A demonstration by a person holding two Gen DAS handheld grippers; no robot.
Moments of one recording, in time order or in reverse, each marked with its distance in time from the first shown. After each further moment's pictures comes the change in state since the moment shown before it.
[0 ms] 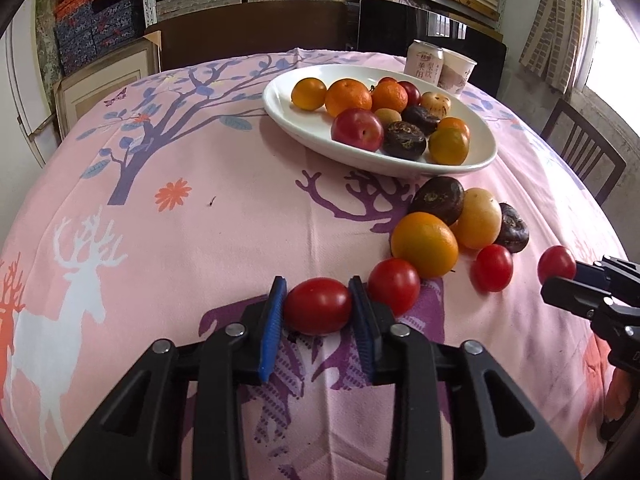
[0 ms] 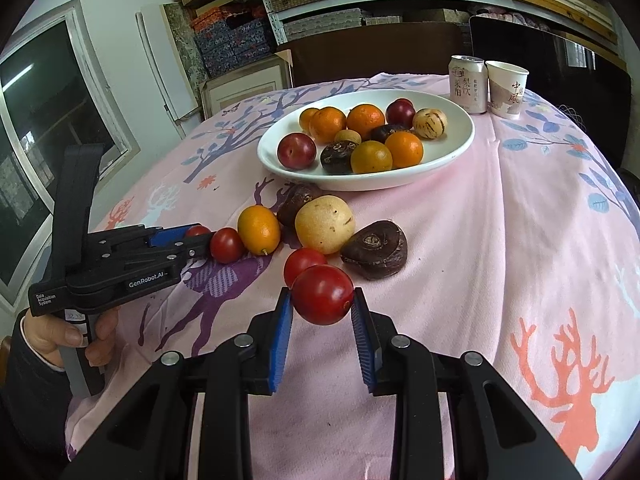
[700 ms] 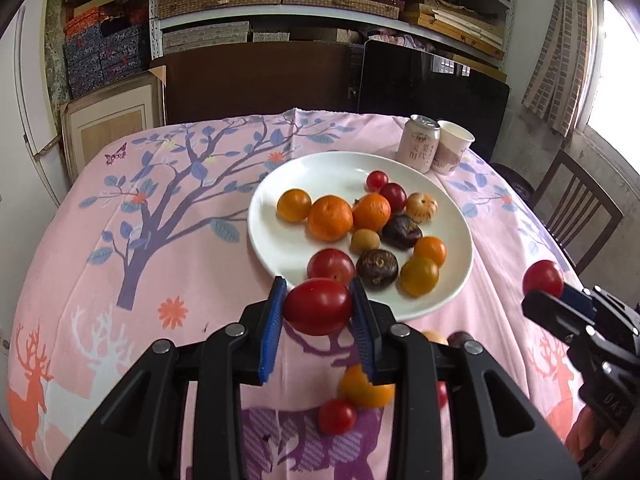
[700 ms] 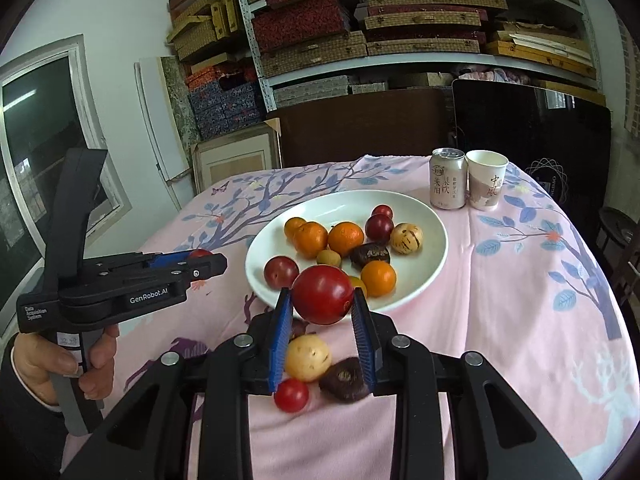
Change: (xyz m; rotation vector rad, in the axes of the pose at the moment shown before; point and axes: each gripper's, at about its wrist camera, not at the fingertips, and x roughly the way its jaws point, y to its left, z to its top) left arm -0.027 -0.021 0.097 -0.039 -0.113 0.020; right arm -0.025 -0.007 0.073 0.011 -0.232 -0.057
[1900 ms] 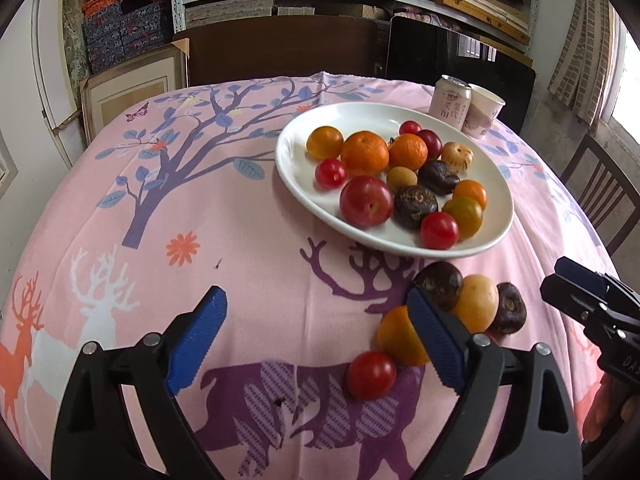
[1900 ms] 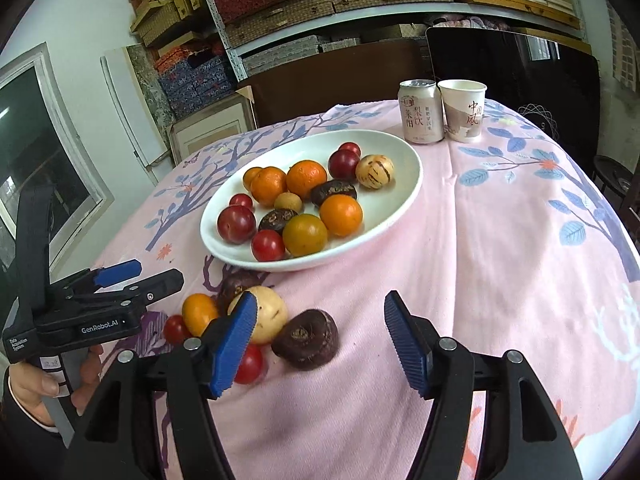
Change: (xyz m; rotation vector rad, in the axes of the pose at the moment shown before) left arm 0.017 0.009 -0.056 -0.028 0.071 0.070; right arm 0.025 -0.037 -0.037 0.094 0.137 -0.023
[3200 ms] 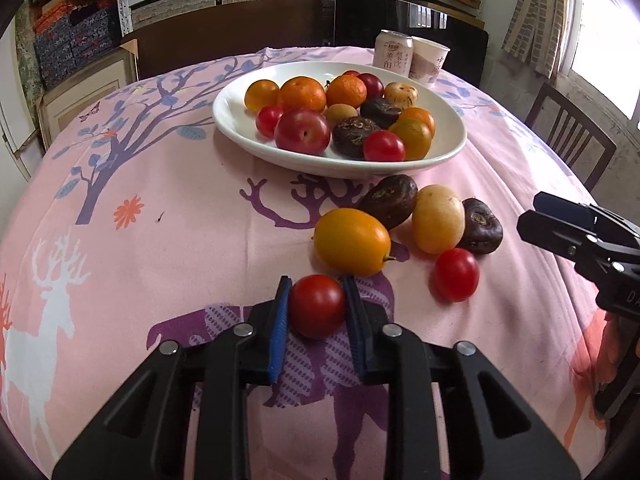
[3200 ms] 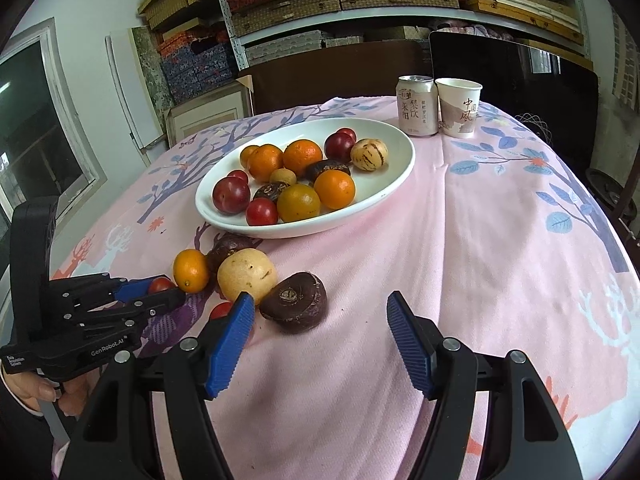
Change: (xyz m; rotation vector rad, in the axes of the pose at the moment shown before) left arm 0.010 -0.017 -0.037 0.128 0.051 -0.118; right arm -0.005 0.004 -0.022 -0.064 0.014 -0.045
